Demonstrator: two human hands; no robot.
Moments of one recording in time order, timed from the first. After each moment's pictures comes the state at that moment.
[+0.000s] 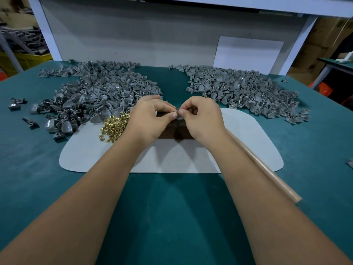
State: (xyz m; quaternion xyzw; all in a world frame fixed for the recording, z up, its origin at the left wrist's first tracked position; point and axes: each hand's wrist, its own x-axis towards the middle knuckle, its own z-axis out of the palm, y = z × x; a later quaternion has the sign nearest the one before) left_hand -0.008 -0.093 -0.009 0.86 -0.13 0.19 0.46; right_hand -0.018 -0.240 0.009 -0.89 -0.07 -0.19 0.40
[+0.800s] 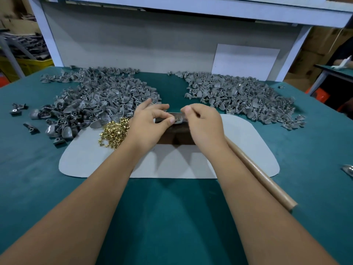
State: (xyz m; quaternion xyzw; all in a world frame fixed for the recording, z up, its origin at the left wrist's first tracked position) left_hand -0.014 -0.095 -0.009 0.85 -0.09 0.15 0.49; right_hand -0.025 -0.242 0.010 -0.86 -0.05 -0.23 0.45
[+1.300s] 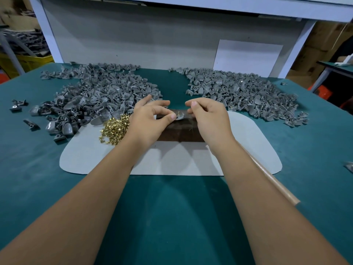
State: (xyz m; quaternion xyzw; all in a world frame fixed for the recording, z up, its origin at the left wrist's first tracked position) left_hand -0.013 -0.093 -0.011 0.85 -0.08 0.14 0.50; right_hand -0.027 -0.248 0.015 -0.82 -0.02 -0.18 0.55
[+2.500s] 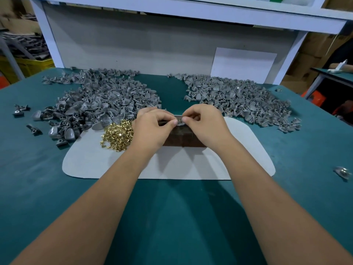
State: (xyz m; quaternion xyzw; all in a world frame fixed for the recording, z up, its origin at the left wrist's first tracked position) left_hand -0.007 -0.105 -0.013 0.85 -0.12 0.23 0.46; right_hand -0.018 -0.259 0.024 -0.92 -0.11 -0.15 0.36
